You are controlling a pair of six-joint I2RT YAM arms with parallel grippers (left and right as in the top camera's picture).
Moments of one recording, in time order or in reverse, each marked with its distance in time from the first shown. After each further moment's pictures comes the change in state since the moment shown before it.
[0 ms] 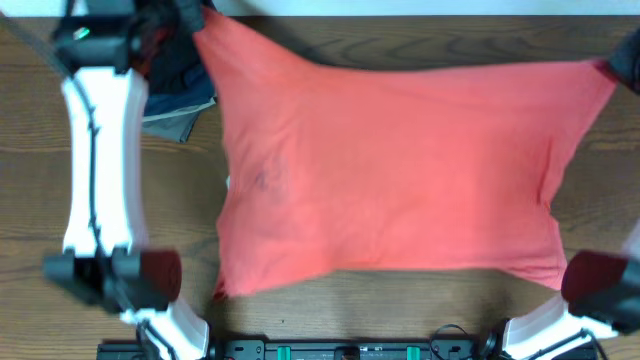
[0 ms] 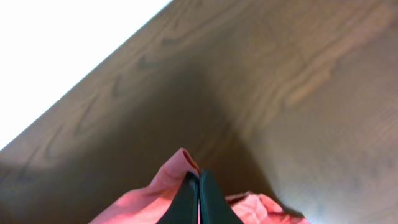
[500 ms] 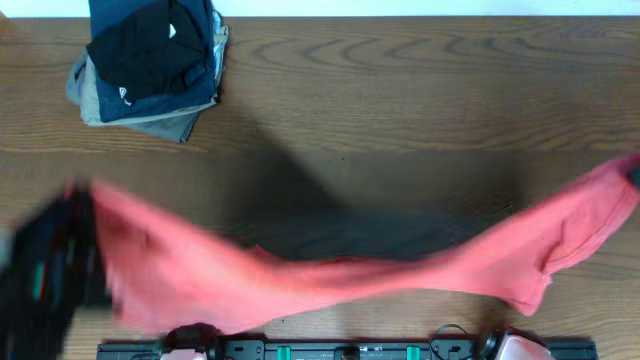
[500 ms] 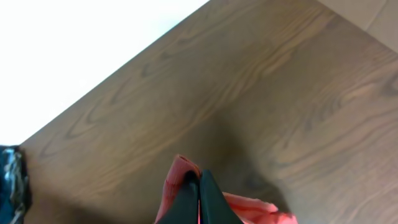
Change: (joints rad) left arm 0.001 -0.859 0.020 -0.421 0.021 -0.003; right arm -0.004 -0.518 0.002 -0.351 0.002 -0.008
